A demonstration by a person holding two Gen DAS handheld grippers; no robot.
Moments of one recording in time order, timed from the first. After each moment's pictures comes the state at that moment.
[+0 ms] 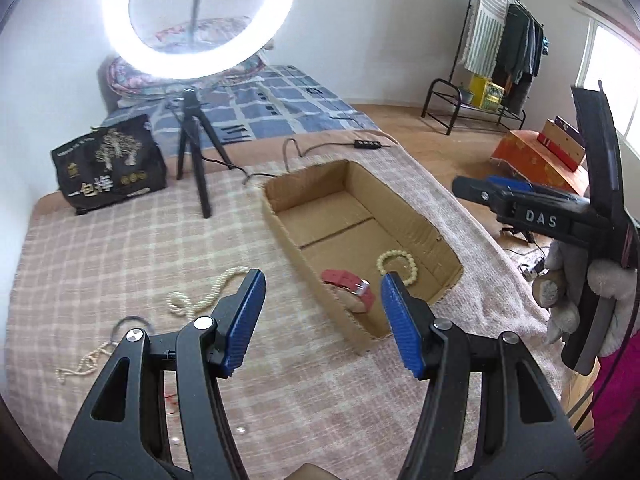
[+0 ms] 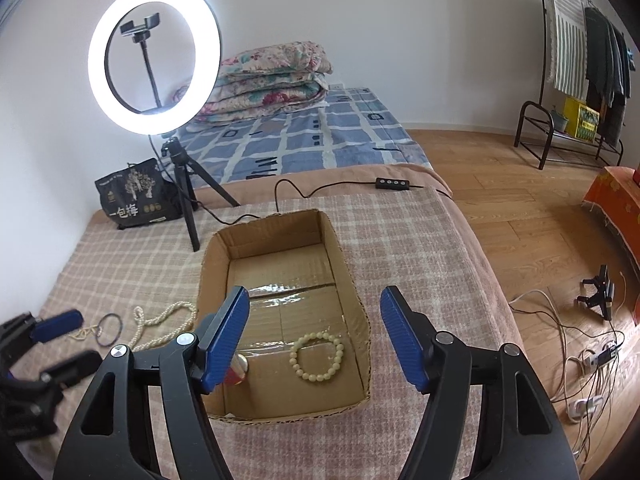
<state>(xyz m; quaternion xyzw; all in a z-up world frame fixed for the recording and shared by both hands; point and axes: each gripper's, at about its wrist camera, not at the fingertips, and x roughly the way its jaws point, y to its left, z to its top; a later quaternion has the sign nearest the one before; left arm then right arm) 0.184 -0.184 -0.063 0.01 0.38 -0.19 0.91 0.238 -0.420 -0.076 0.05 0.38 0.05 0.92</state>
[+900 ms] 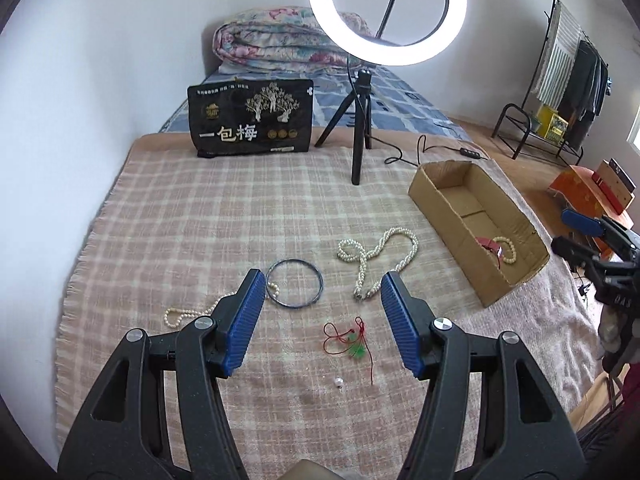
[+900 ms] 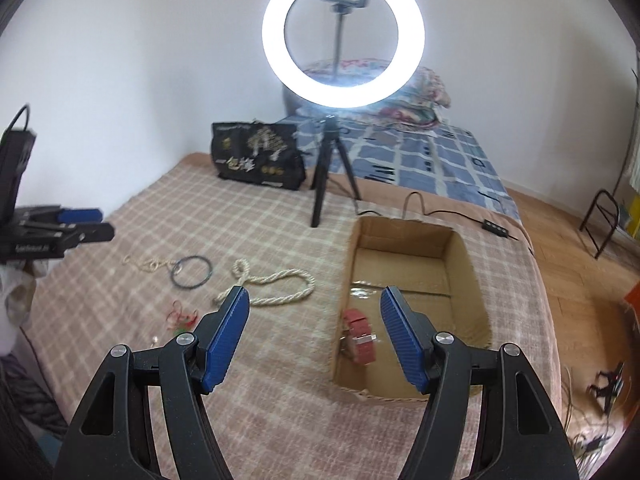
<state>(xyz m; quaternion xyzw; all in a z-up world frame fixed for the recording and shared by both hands) 0.157 -0.002 -0.079 -0.03 0.40 -0.08 0.91 0.174 -0.294 -0.075 -0.08 0.34 0.20 0.91</state>
